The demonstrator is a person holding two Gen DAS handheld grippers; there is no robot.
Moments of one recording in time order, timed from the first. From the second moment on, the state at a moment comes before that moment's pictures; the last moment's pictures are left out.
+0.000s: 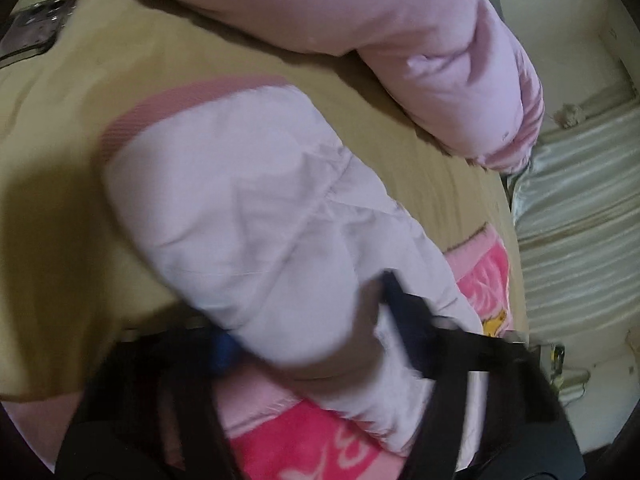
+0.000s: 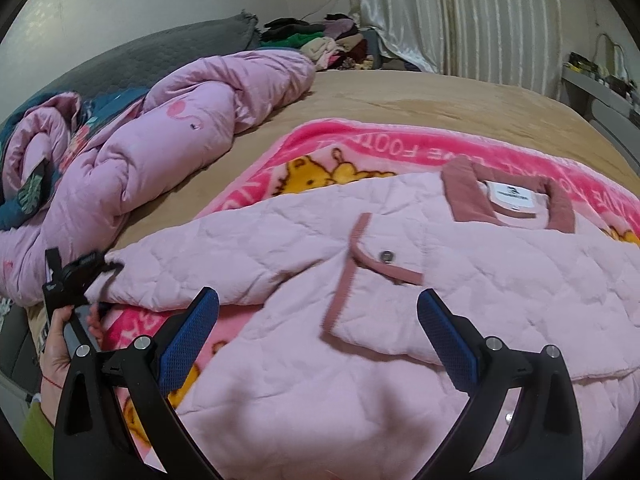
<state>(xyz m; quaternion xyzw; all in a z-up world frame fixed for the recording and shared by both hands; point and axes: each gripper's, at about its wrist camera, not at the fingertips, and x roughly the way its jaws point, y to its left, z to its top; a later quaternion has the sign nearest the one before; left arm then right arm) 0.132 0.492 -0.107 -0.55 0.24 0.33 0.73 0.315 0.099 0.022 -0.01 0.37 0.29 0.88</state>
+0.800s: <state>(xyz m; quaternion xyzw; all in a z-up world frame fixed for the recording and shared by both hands) 0.136 0.363 0.134 -0.34 0.14 0.23 0.90 0.287 -0.083 0.025 0.10 0.37 0.22 0.90</state>
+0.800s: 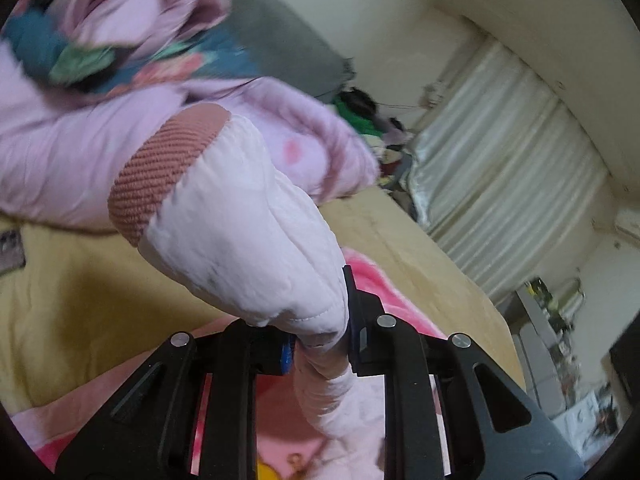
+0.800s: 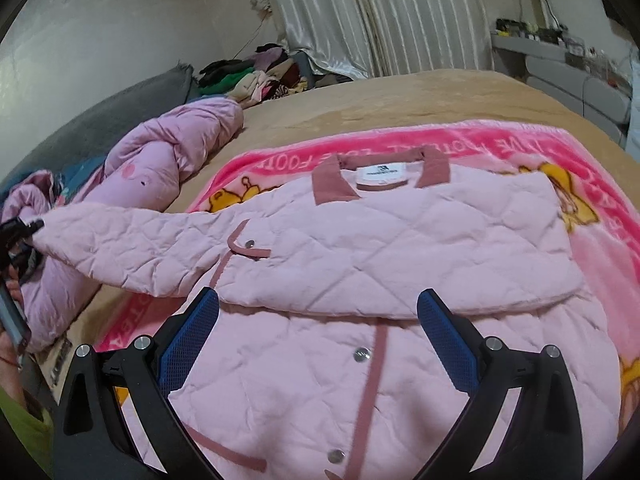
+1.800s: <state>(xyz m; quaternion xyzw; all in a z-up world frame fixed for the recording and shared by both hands) 0.270 0.102 0.180 -0.11 0.20 0.05 0.97 0.270 -0.258 -0.001 0.24 0.35 0.16 0.89</state>
